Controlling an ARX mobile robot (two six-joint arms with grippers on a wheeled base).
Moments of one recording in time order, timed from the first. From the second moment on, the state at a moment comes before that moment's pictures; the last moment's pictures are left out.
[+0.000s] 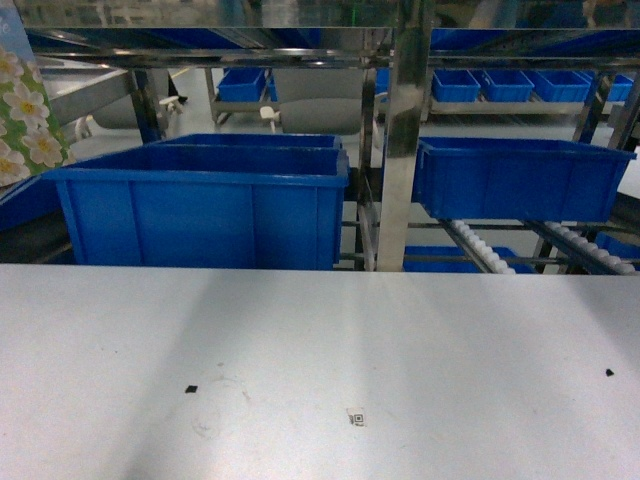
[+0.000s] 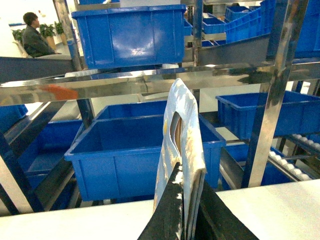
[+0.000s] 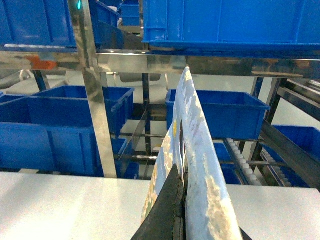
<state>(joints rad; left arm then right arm) -0.21 0.78 0.54 0.23 -0.12 0.05 -0.04 0.74 0.47 0.23 -0.09 0.03</state>
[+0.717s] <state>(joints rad) -0.21 0.78 0.54 0.23 -0.12 0.05 -0.15 1.45 0.59 0.51 -0.22 -0.06</state>
